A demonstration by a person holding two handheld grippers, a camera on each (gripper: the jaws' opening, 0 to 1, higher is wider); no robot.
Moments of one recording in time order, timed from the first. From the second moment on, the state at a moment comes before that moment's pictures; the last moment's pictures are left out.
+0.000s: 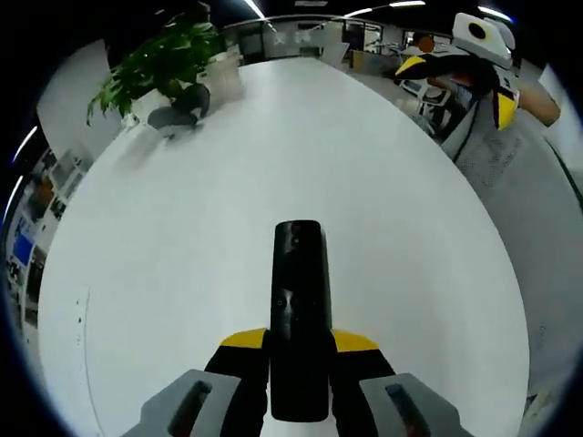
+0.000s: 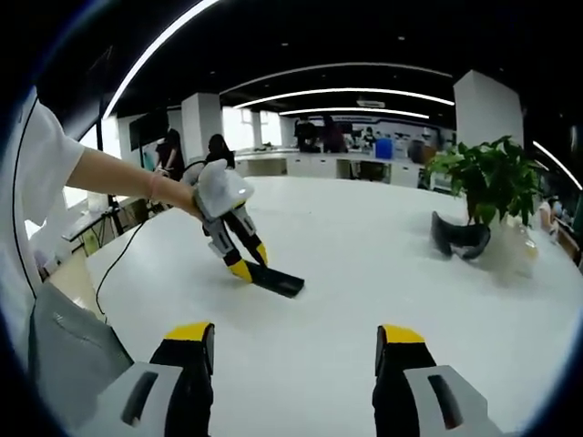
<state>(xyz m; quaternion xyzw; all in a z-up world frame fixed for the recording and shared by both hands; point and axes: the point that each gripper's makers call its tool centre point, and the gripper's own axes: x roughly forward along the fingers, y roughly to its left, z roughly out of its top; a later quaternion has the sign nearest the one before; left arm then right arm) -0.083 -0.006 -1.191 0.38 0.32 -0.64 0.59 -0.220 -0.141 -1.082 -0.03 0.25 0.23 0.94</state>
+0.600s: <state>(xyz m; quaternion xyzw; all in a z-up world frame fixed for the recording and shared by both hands) -0.123 -0.002 -1.190 0.37 0.32 -0.64 0.59 -0.224 -0.118 -1.097 -0.05 0.28 0.29 0.91</state>
